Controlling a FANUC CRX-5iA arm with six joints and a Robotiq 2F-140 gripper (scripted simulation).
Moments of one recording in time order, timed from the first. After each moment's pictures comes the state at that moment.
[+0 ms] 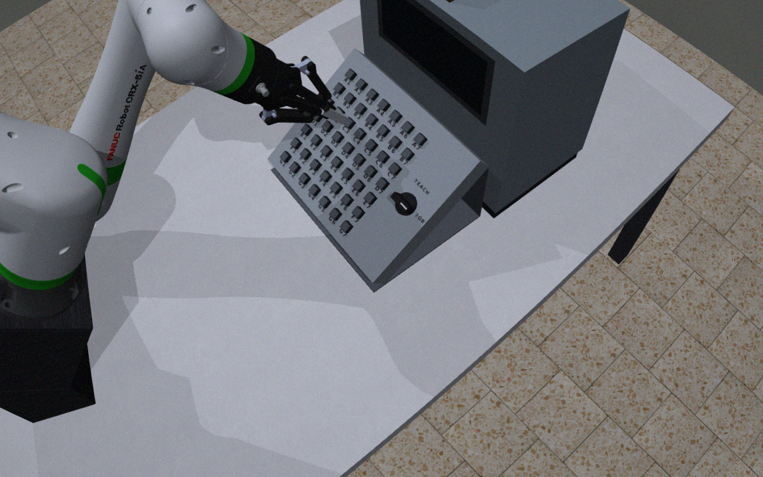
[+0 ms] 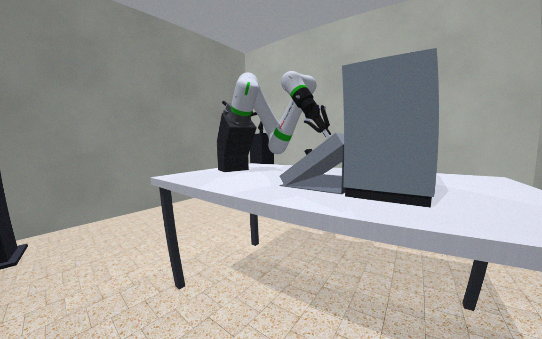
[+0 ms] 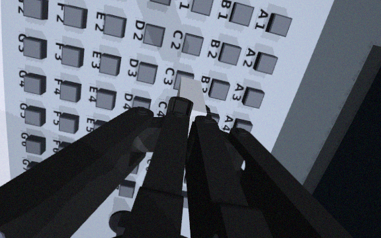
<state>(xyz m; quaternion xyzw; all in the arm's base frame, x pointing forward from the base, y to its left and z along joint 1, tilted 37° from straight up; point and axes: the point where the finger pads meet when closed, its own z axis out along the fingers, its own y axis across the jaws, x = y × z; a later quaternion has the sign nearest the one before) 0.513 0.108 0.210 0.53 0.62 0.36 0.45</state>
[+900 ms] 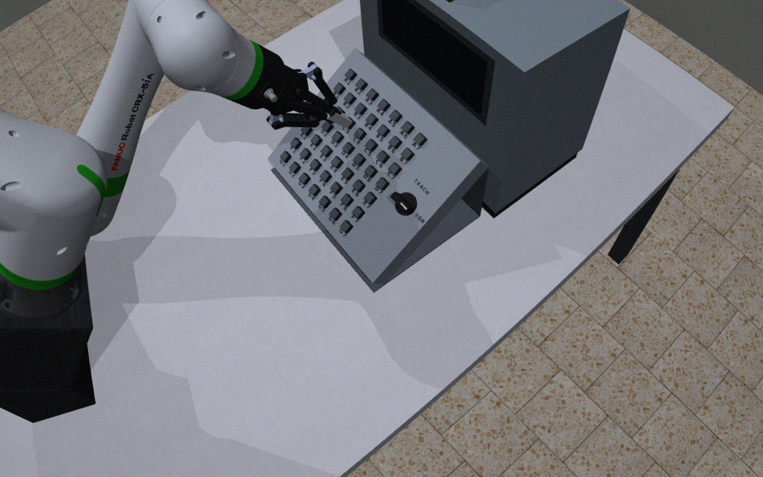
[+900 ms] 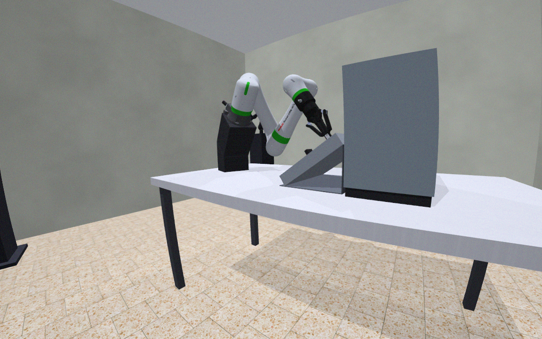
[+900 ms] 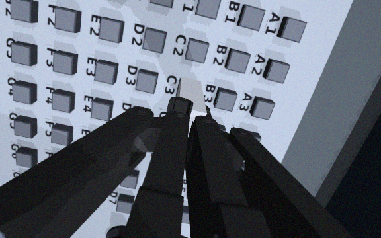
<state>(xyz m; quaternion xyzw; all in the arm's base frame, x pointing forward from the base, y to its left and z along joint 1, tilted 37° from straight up) 0.532 0.107 0.199 0.53 0.62 0.36 0.45</state>
